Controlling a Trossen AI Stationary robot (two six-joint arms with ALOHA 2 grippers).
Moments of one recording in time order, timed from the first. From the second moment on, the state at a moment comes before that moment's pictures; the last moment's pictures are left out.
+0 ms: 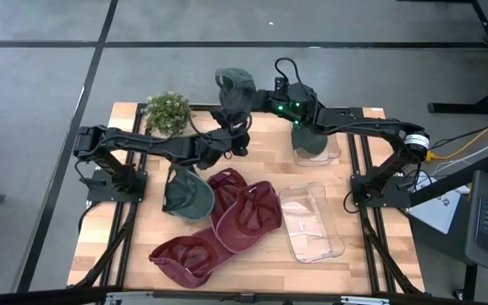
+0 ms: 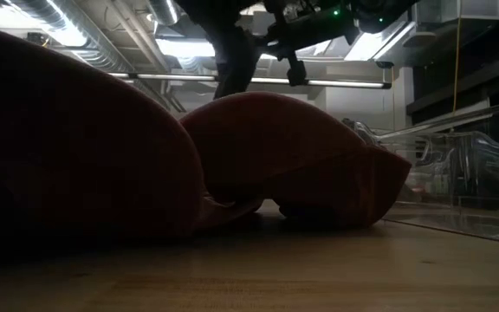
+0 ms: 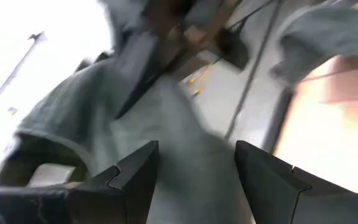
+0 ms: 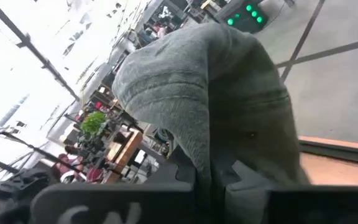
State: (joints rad) left arm 0.05 1.57 1.16 0.14 -1.00 0.69; right arm -0.40 1.56 1.20 0.35 0.12 0.89
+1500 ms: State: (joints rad) left arm 0.12 1.10 1.16 -0.33 -0.42 0.00; right arm -0.46 1.46 1.20 0.29 -0.43 0.35
